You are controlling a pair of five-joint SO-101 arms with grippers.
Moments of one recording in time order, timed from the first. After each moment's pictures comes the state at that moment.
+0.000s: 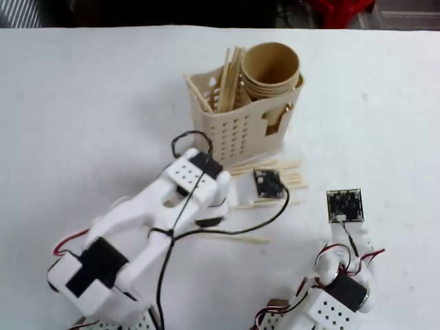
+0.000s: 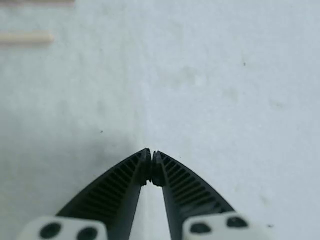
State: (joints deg) left arm 31.3 0.8 30.6 72.7 -43.9; right arm 32.6 -102.0 96.4 68.1 39.8
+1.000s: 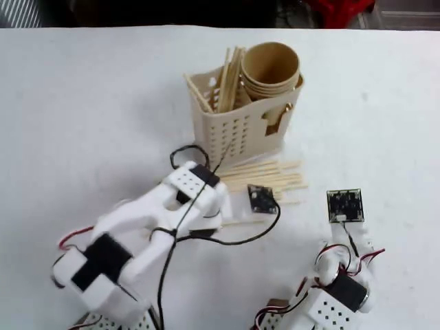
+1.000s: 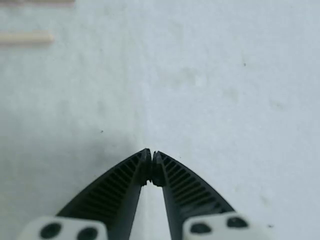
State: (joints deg) left arm 31.2 2.4 35.4 66.3 -44.8; right arm 32.6 -102.0 96.4 68.1 39.8
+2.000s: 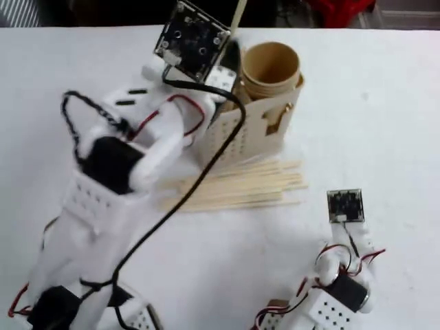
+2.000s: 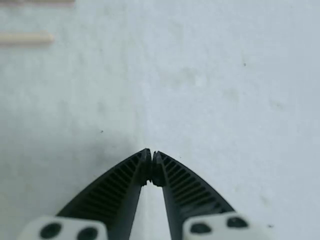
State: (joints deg) left arm 25.0 -23.2 -3.0 45.6 -9.1; right arm 32.6 -102.0 96.4 68.1 39.8
